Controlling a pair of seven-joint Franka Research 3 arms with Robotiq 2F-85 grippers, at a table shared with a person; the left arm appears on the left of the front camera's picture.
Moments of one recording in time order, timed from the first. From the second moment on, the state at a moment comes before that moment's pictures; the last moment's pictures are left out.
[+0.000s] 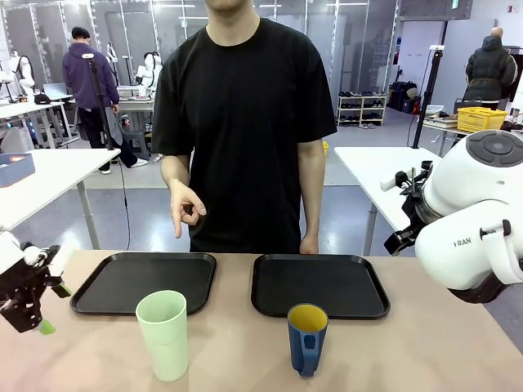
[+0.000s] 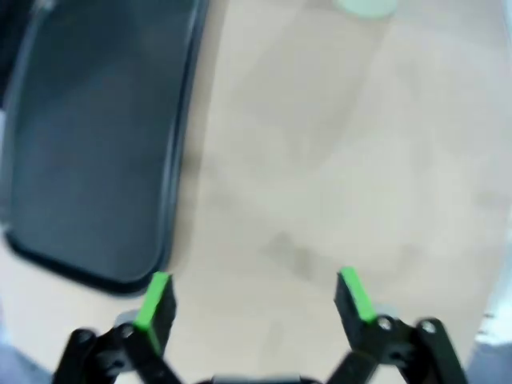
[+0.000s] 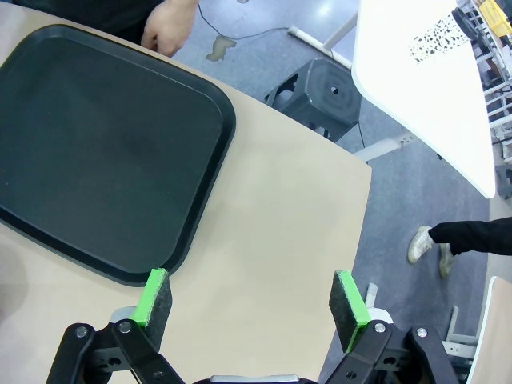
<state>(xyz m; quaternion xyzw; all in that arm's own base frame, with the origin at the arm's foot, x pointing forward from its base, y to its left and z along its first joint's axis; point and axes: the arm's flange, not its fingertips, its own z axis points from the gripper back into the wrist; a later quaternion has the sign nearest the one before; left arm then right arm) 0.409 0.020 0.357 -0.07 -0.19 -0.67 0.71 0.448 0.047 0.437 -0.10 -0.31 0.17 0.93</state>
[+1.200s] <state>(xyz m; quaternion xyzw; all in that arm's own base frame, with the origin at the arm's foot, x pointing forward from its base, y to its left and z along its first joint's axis) 0.382 0.035 0.313 -0.25 -0.30 -0.68 0.62 0.448 0.046 0.437 -0.10 -0.31 0.17 0.93</state>
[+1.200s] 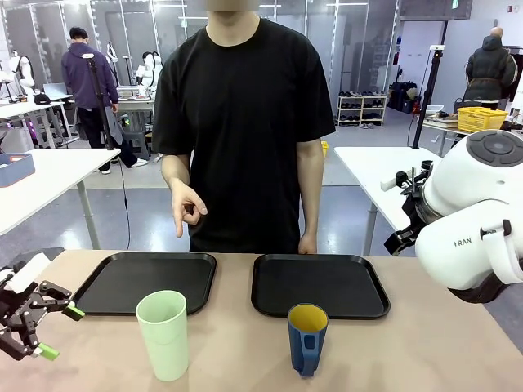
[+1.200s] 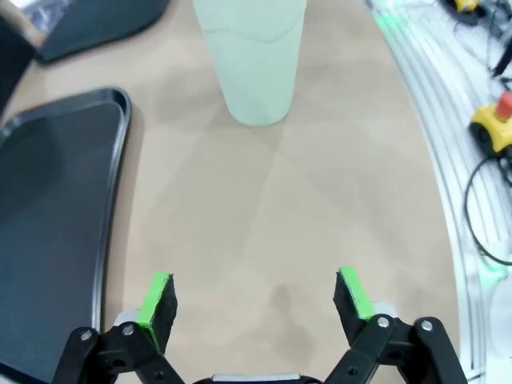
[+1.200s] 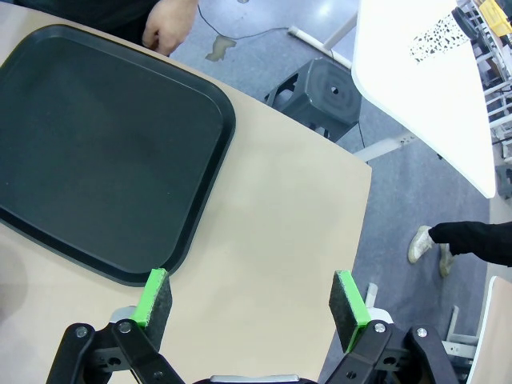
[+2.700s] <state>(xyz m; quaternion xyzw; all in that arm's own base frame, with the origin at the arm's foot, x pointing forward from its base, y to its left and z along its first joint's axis) 0.411 0.004 0.317 -0.45 -0.49 -0.57 0.50 0.448 0.046 0.437 -0.10 -0.31 0.17 0.93</state>
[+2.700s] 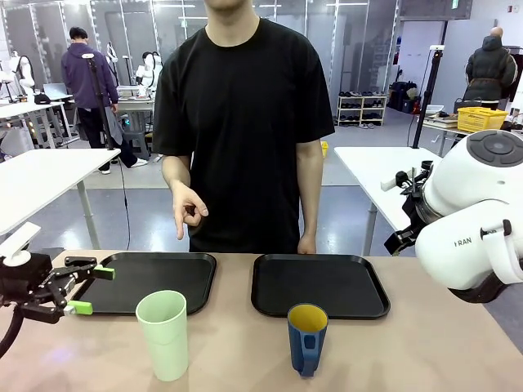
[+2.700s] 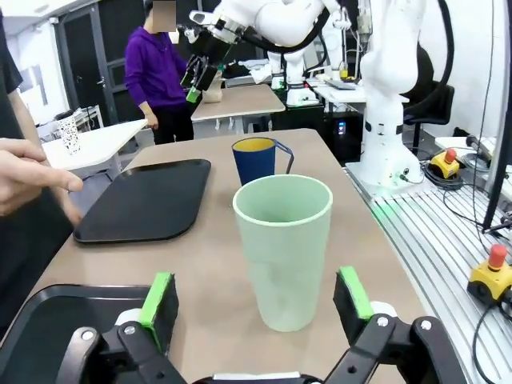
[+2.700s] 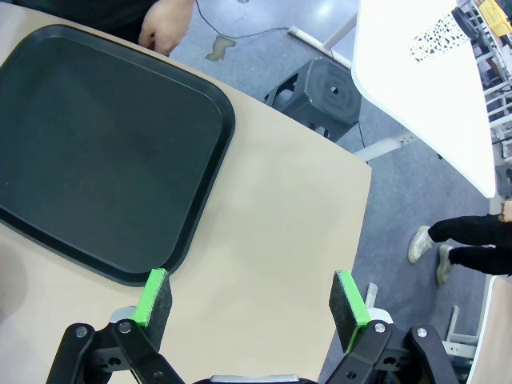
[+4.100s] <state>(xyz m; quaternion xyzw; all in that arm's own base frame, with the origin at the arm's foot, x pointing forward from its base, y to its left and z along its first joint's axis) 0.433 -0.023 0.302 -0.46 -0.45 -0.59 0.49 0.448 0.046 0.437 -0.10 -0.31 0.17 0.93</state>
